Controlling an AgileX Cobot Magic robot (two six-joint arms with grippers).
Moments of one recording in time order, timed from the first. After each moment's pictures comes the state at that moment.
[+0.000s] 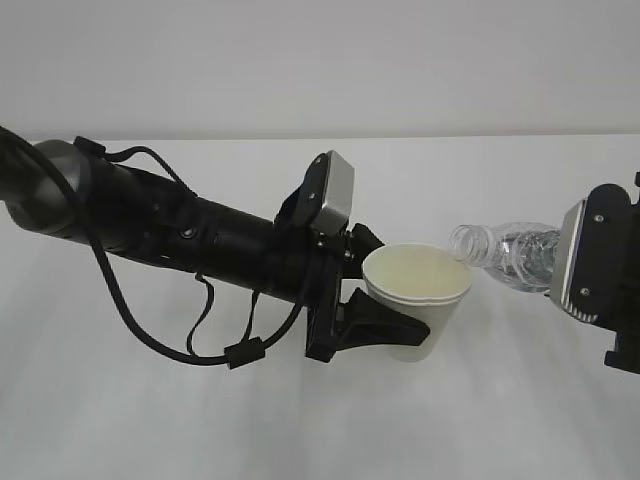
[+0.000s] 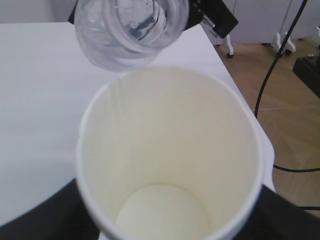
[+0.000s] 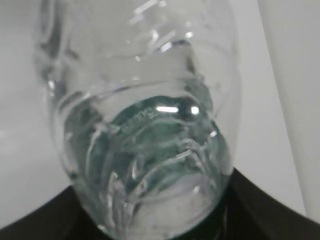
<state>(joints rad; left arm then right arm) -0.56 2.13 -1.19 1.45 -1.03 -0.78 0.15 1.34 -0.52 -1.26 -0.09 0.05</state>
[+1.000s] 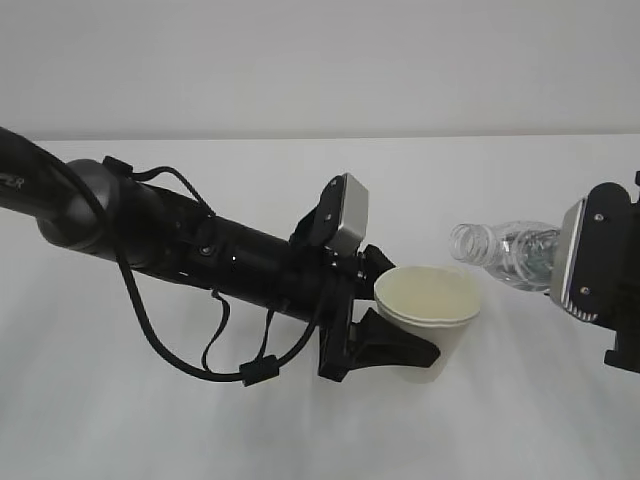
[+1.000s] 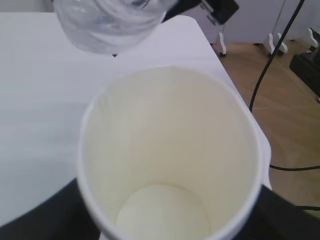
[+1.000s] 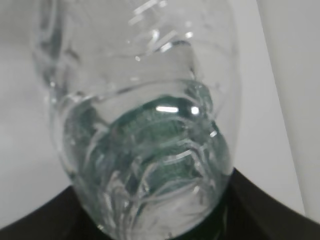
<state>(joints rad) -0.58 2.19 -1.21 1.44 -1.04 -0.79 0.15 1.34 -0.53 -1.26 -0.09 0.05</state>
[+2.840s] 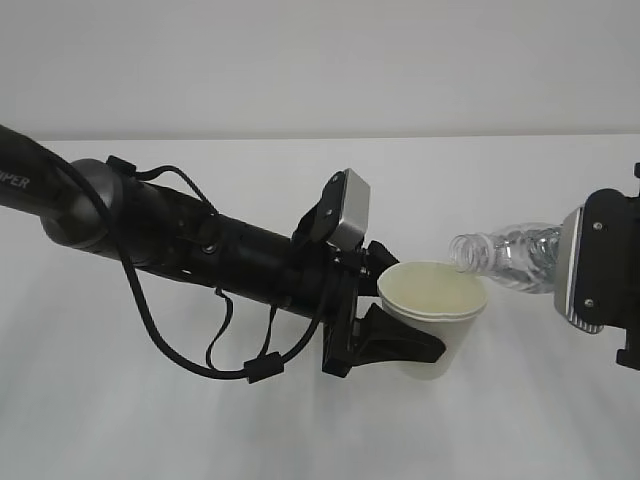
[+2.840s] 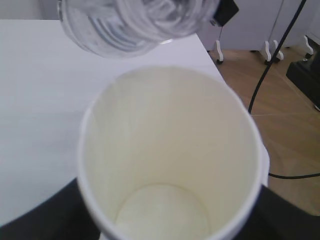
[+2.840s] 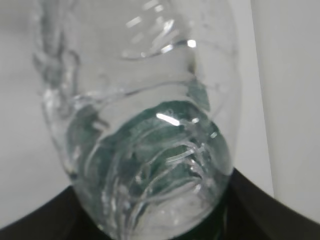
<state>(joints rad) -0.58 2.20 -1.22 1.42 -1.06 -0.79 0.19 1.30 -0.53 -1.34 -0.03 0.05</state>
